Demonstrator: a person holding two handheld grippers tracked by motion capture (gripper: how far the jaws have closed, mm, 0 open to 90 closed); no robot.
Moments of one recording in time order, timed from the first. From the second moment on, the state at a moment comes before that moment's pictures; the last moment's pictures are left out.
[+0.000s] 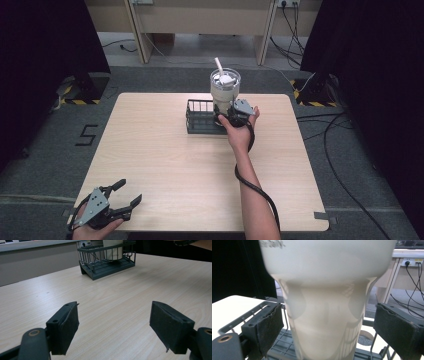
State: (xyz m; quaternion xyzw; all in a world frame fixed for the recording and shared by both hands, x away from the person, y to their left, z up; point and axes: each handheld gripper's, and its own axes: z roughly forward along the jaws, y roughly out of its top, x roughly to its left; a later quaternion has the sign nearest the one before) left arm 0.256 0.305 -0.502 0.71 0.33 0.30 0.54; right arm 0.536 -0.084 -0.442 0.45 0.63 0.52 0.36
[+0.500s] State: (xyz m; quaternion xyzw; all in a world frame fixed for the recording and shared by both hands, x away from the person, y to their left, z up) left arm 0.256 0.303 -0.502 0.72 0.33 0.30 0.54; right arm 0.505 -0.099 -0.434 0.43 0.65 0.50 0.36
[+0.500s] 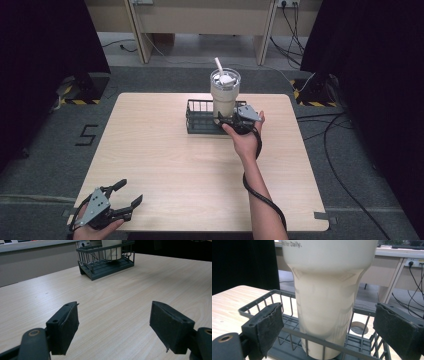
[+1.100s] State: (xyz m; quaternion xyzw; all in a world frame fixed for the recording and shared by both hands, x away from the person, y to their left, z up) left arm 0.255 0.302 -0.502 0.71 0.33 0.30 0.54; right arm 0.471 -0.122 -0.431 0.44 0.65 0.50 0.36
